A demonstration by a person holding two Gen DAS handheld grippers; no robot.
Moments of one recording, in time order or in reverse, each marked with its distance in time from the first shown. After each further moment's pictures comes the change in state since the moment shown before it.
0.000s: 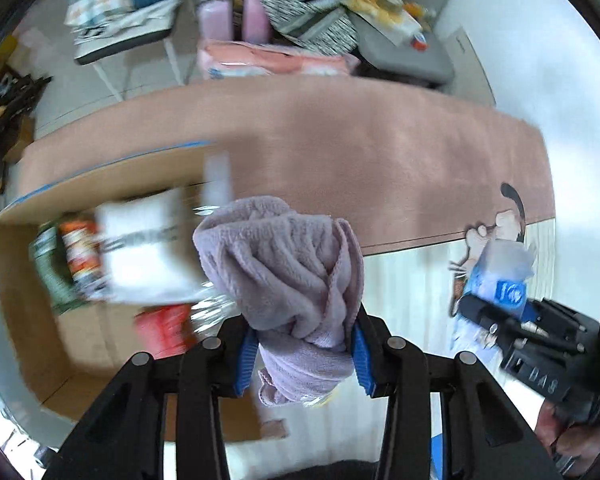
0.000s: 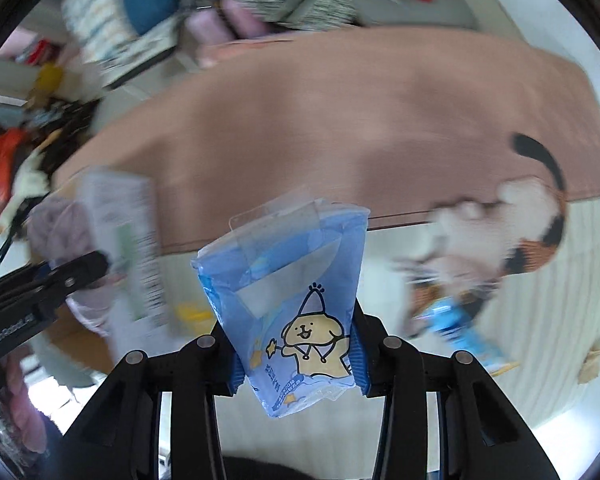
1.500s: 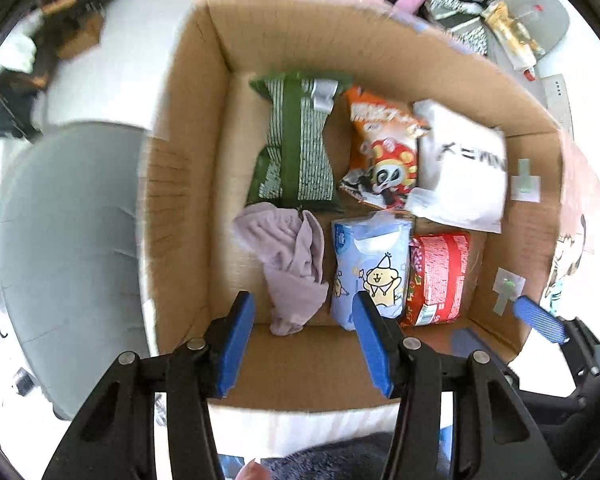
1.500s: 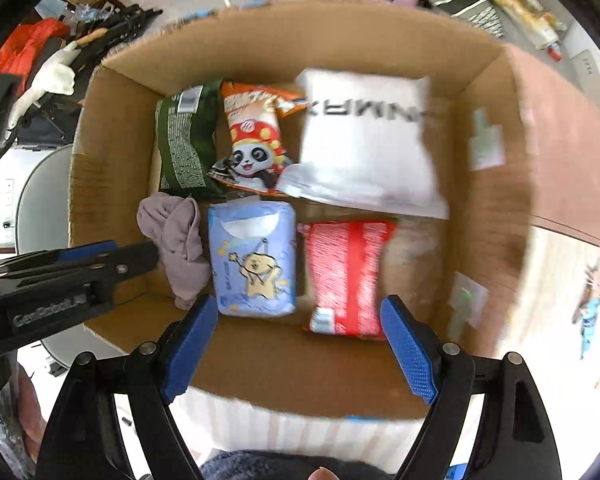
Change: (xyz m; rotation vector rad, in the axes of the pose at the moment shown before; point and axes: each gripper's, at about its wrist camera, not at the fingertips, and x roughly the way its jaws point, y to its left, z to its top) left arm 0.007 0.250 -0.077 -0.229 0.111 0.059; right arm 0.125 0.349 -0.093 -0.247 0.081 -0.079
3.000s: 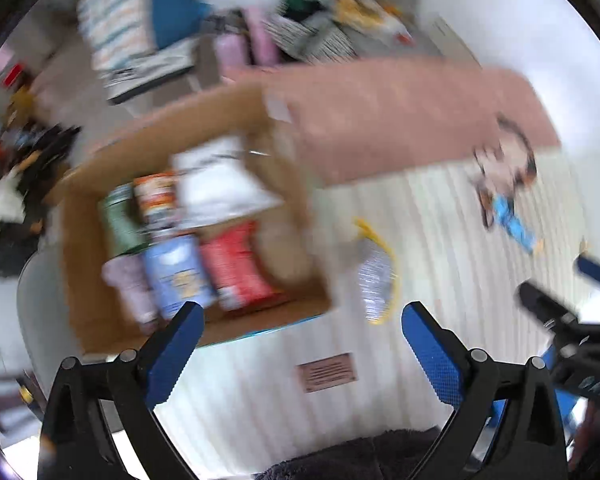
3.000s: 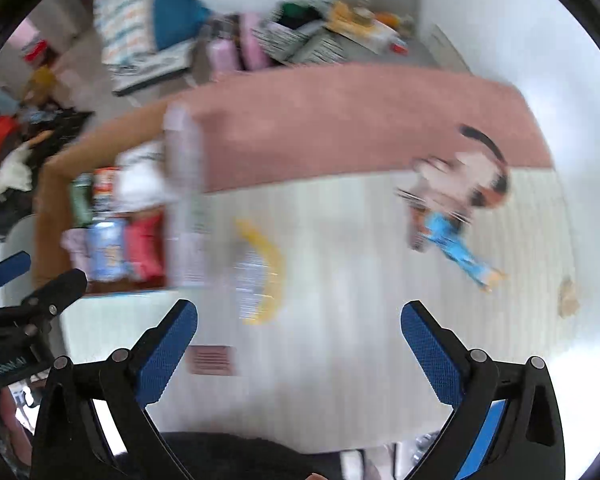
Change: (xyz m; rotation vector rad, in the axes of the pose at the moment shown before) left arm -0.030 -0.261 -0.092 0.412 -0.220 0.108; right arm -0.128 -0.242 -0.151 0.258 -0.257 -0.103
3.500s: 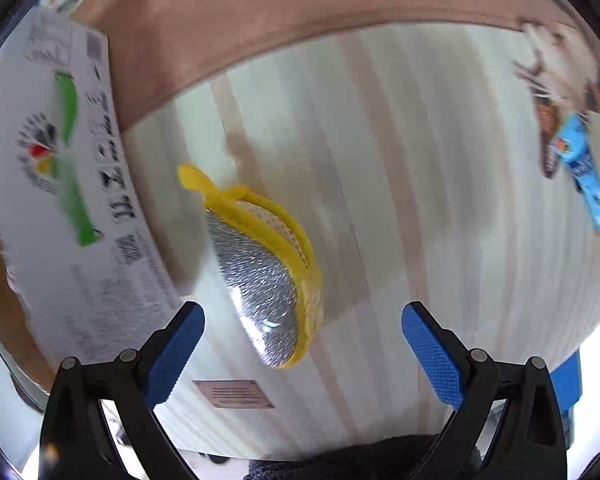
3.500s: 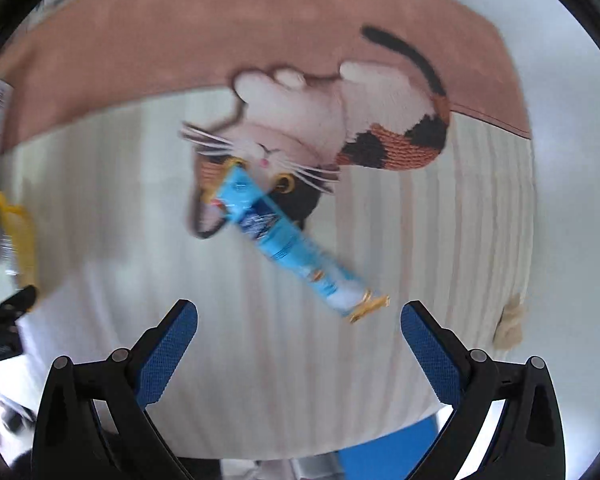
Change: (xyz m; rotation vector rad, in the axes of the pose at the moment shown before) left arm 0.177 -0.114 0.034 -0.004 0.395 0.080; right arm 0.170 -0.204 0.053 -0.114 0.302 -0.210
